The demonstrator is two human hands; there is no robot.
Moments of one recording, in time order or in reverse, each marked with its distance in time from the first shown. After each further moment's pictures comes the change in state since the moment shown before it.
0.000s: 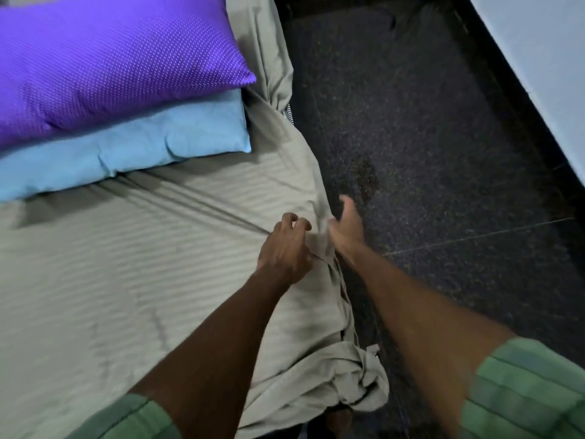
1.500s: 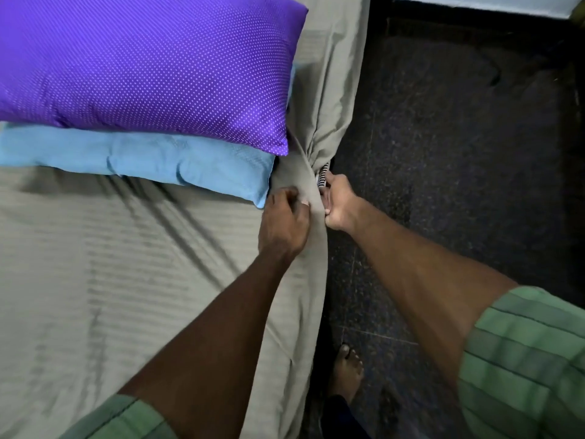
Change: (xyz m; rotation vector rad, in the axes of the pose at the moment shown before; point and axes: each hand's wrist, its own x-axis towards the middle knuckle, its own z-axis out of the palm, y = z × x) left_hand 0.213 -0.007 -0.068 -0.660 0.506 -0.610; right_hand 0.219 -0.204 0.020 0.534 -0.660 0.517
